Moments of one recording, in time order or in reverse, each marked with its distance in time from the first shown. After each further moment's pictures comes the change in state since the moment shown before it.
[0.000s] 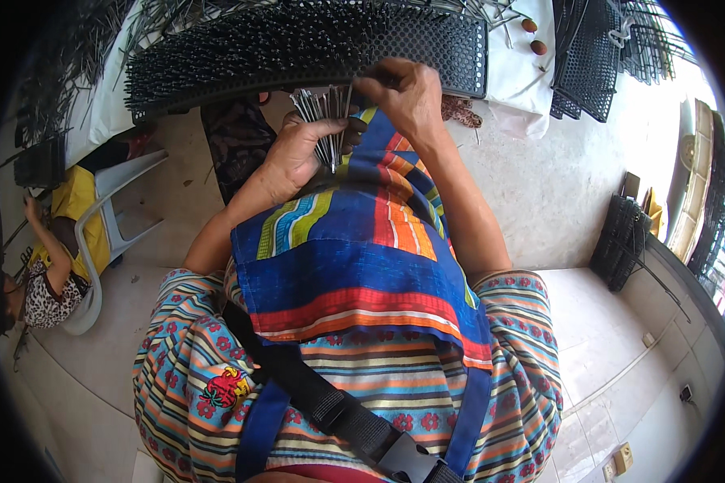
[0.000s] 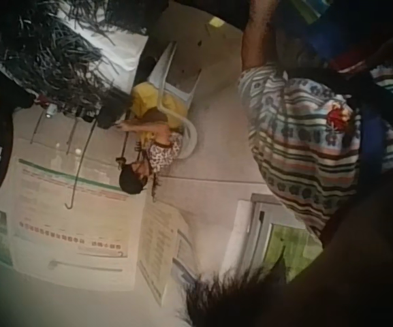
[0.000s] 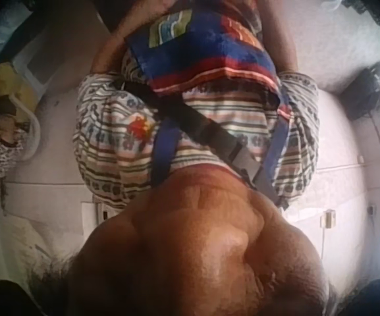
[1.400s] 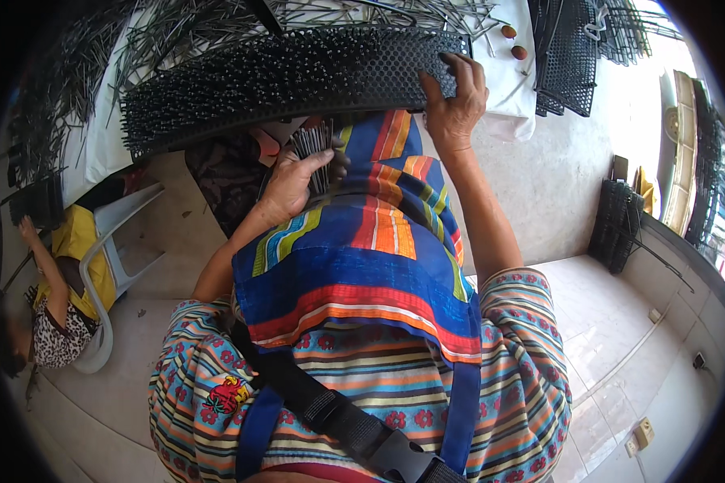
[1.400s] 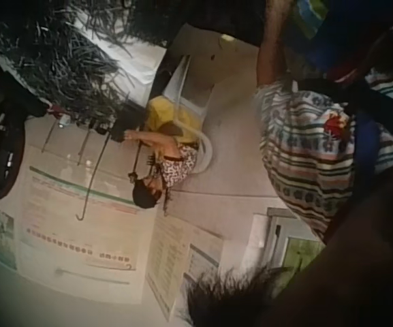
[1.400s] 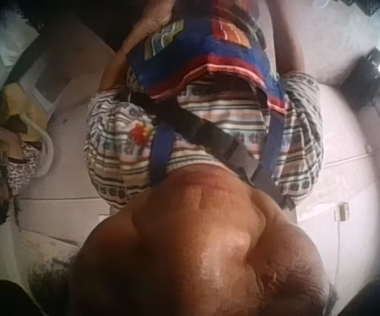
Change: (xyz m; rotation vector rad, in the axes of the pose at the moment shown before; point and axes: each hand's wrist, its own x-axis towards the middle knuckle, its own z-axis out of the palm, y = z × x) left_hand 0.004 0.006 -0.033 0.112 -0.061 0.010; right_hand 0.023 0.039 -0.036 -0.394 0.675 -0.285
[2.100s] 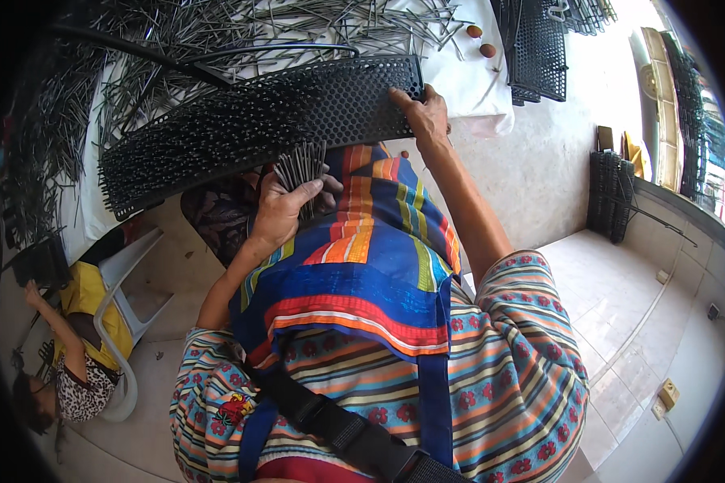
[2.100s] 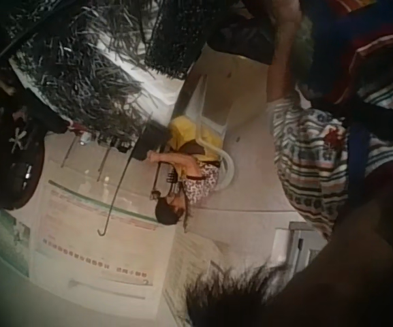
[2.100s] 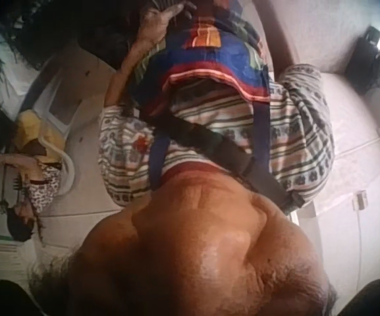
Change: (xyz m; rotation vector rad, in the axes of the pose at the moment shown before) left_hand 0.001 0.031 0.029 0.195 -0.142 0.064; right_hand -0.003 0.058 0.014 0.267 -0.326 0.902
